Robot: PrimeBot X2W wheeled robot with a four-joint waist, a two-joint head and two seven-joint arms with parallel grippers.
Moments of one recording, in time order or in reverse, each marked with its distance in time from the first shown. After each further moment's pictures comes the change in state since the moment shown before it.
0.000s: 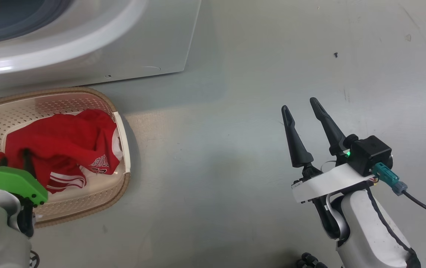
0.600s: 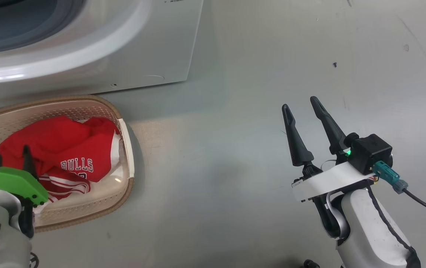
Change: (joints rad) left arm -0.022 0.007 -0.011 0.048 0.015 -0.001 -0.067; right arm -0.009 0.000 -0.001 0.007 0.010 0.000 0.000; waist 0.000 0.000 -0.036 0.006
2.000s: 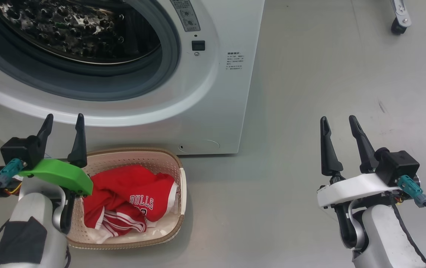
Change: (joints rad) left arm 0.157 -0.093 -0.119 -0.471 0.142 -0.044 -0.059; right arm 0.082 -0.001 -0.127 0.023 0.016 0.019 0.000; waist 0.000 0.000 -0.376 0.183
